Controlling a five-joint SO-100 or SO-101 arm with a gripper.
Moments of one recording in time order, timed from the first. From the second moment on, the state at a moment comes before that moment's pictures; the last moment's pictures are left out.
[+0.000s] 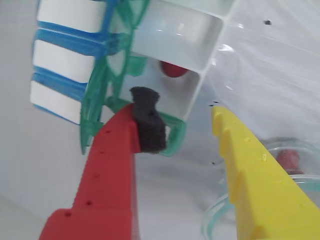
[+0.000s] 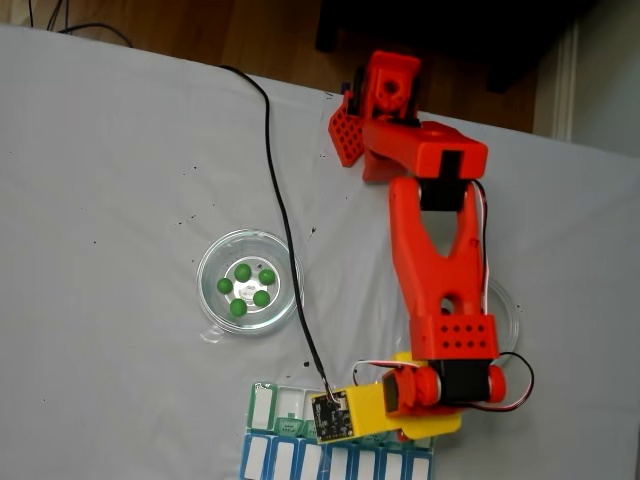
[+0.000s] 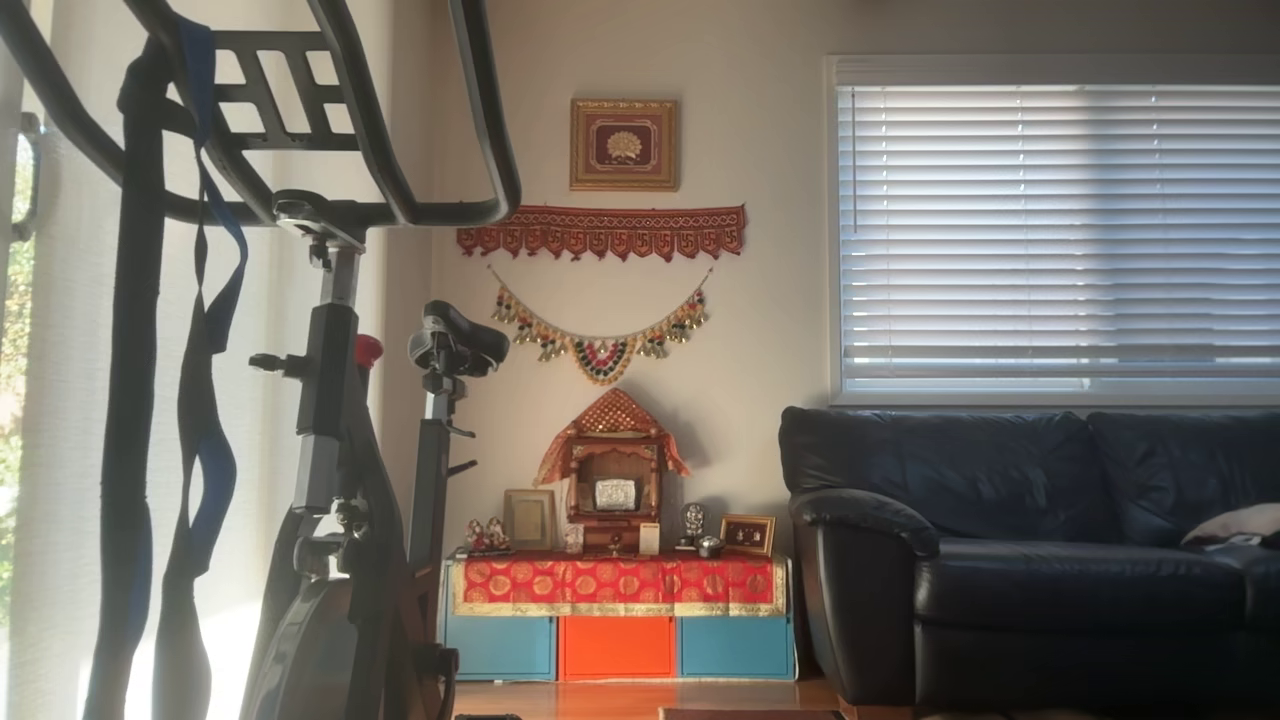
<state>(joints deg) -11.7 78.8 56.7 84.0 -6.3</state>
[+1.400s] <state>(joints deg) -32.4 108.2 96.9 78.2 1.8</state>
